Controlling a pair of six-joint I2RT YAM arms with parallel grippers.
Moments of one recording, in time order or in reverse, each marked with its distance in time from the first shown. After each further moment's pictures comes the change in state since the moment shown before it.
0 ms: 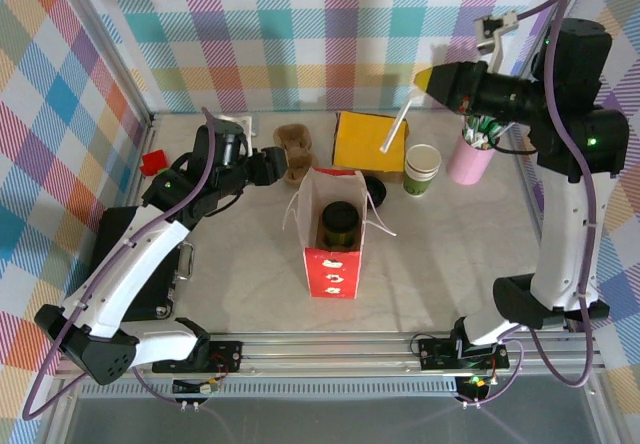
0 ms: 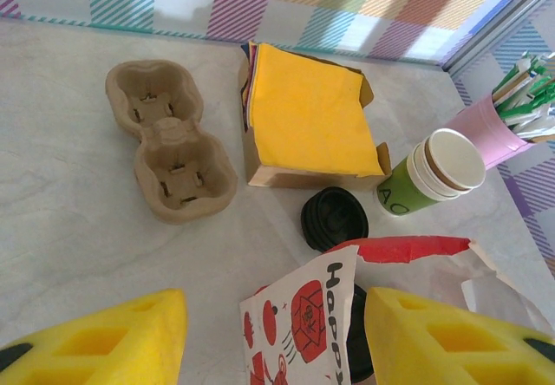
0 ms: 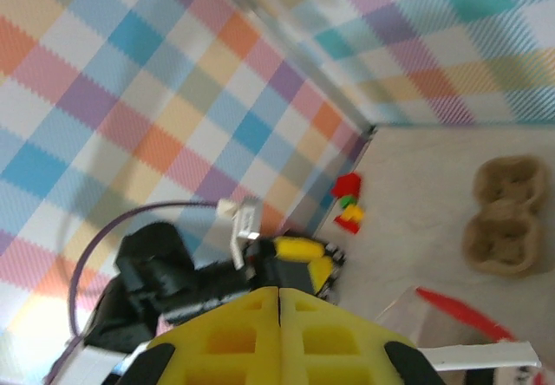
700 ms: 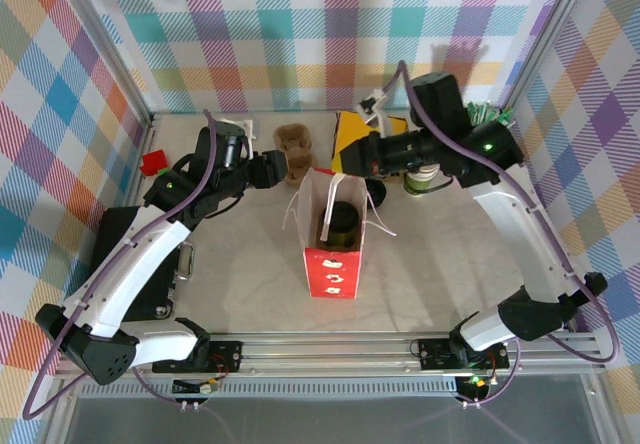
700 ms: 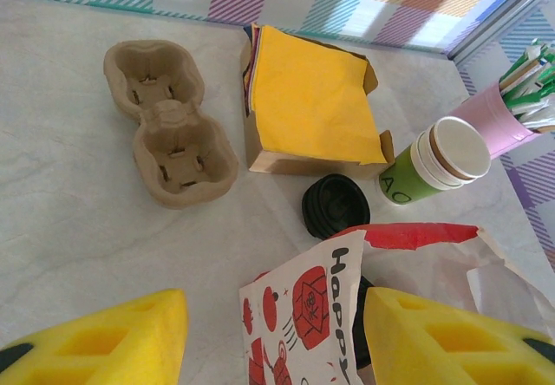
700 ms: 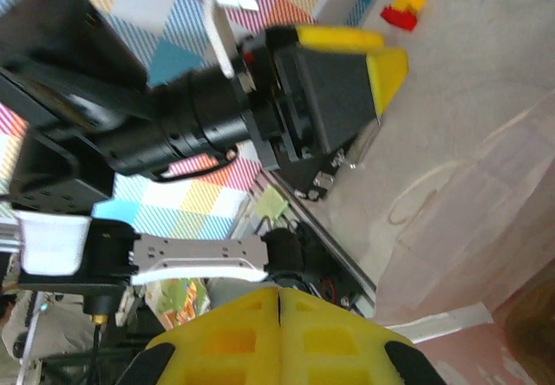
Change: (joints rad) left arm 0.000 0.000 -0.015 -0.015 0.011 -0.016; right arm 0.473 -0.055 -0.468 0.064 0.136 -0.021
